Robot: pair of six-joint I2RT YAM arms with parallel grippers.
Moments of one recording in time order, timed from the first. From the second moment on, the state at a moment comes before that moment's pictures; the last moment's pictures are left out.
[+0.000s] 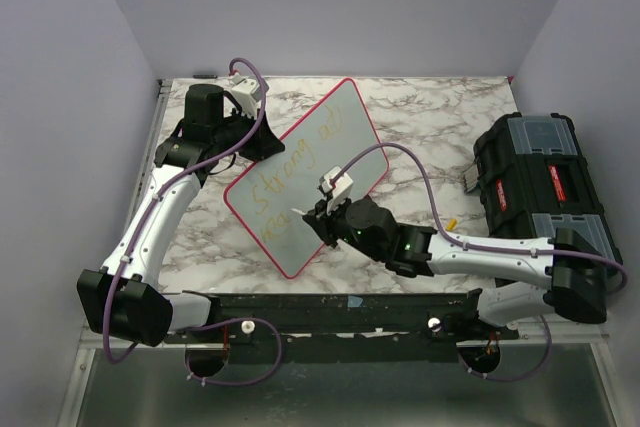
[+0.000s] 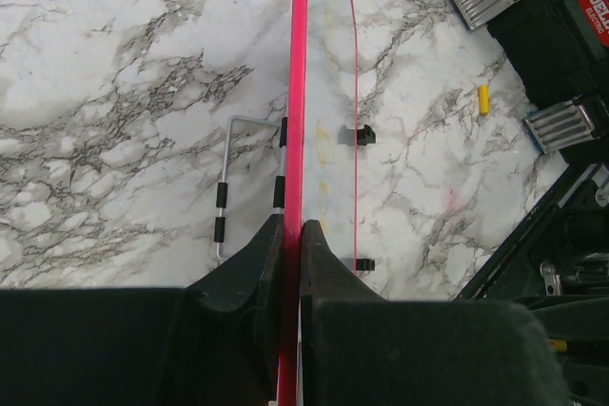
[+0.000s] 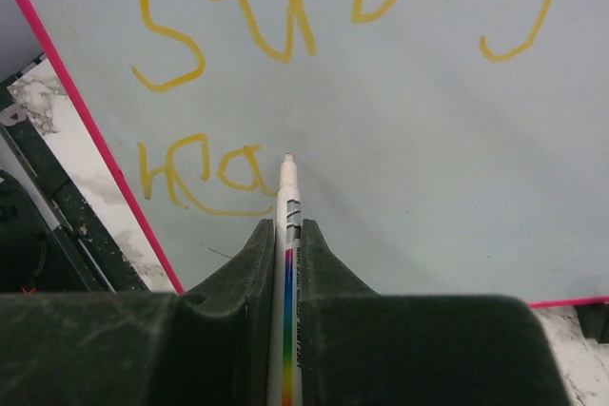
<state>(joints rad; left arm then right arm) -0.23 1.28 1.27 -0.54 0.57 -0.10 1.21 1.32 0.83 0.21 0.35 0.23</state>
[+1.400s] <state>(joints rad) -0.23 1.28 1.27 -0.54 0.56 -0.08 1.21 1.37 0.76 0.28 0.36 0.30</state>
